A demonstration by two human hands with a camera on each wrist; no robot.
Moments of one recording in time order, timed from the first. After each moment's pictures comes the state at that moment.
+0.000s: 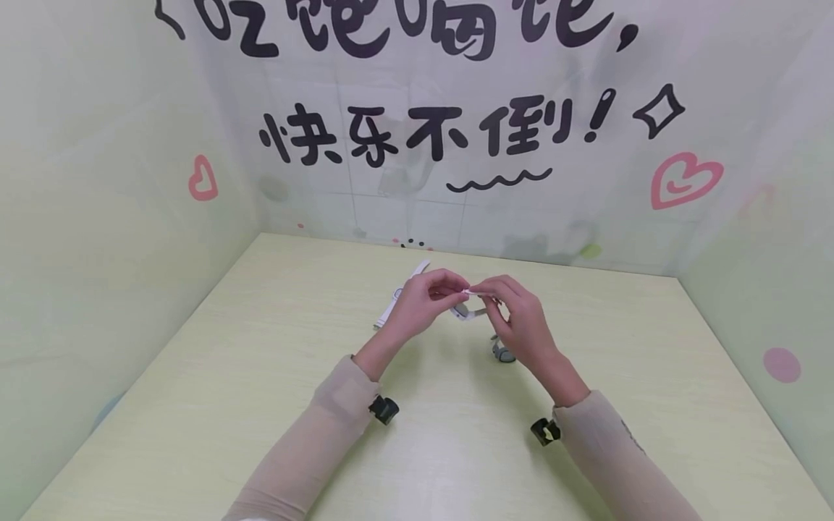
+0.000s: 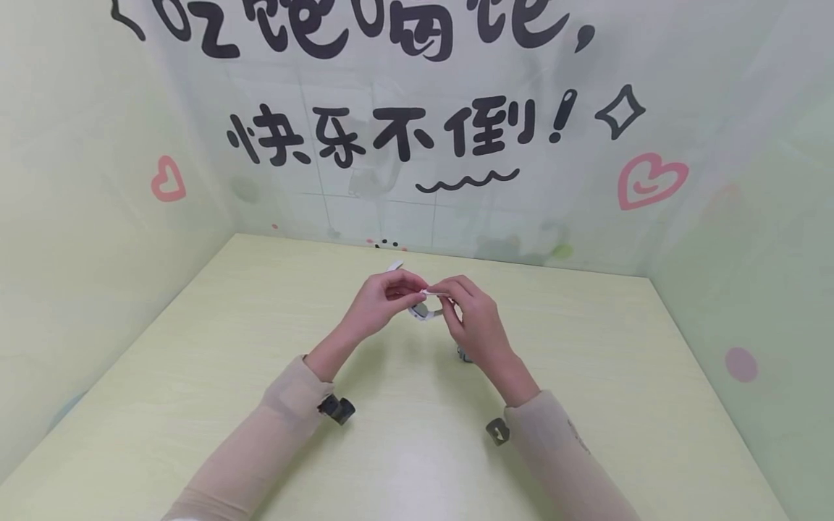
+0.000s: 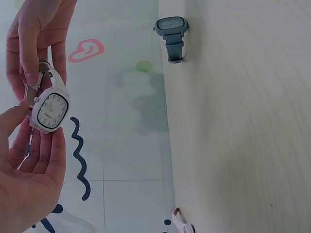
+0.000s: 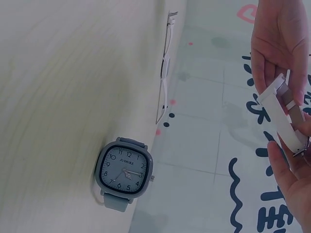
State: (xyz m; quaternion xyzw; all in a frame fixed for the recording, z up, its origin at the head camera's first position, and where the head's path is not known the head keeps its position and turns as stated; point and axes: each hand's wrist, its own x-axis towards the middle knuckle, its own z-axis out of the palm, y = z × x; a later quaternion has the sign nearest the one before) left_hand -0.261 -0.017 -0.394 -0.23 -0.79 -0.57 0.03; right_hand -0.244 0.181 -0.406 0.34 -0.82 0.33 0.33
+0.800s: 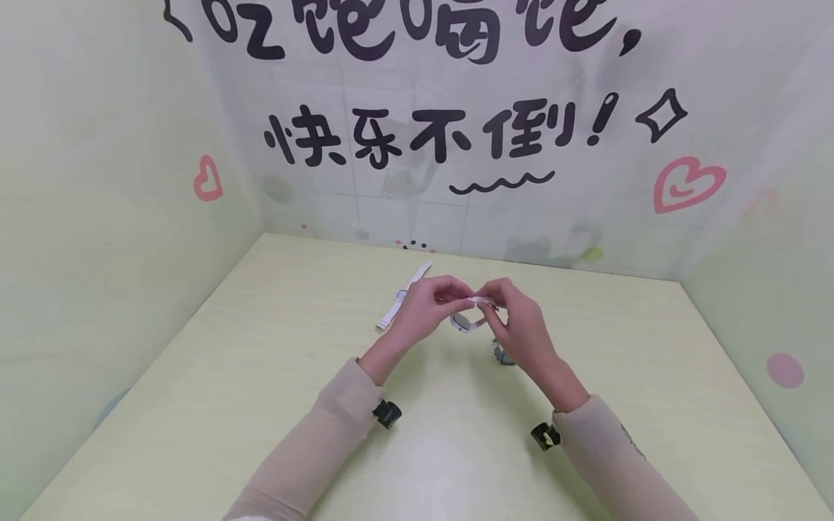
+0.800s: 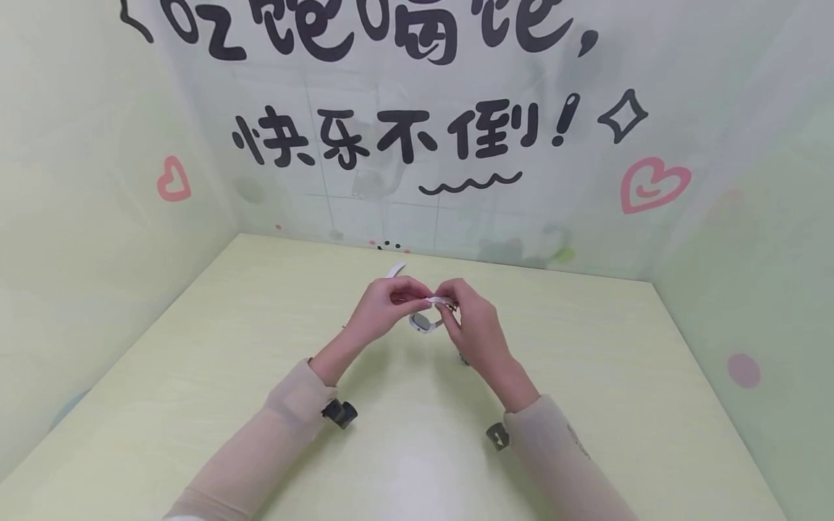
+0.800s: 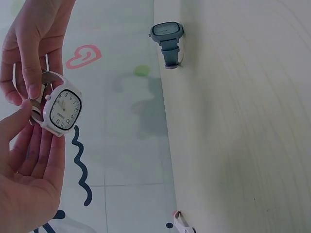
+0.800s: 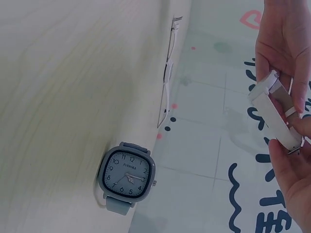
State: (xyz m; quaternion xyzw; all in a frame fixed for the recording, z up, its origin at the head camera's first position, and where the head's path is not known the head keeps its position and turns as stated) left_hand -0.257 -0.013 -0.397 -0.21 -0.80 -0.56 0.04; right_hand -0.235 0.176 -0.404 0.31 -0.84 0.34 0.29
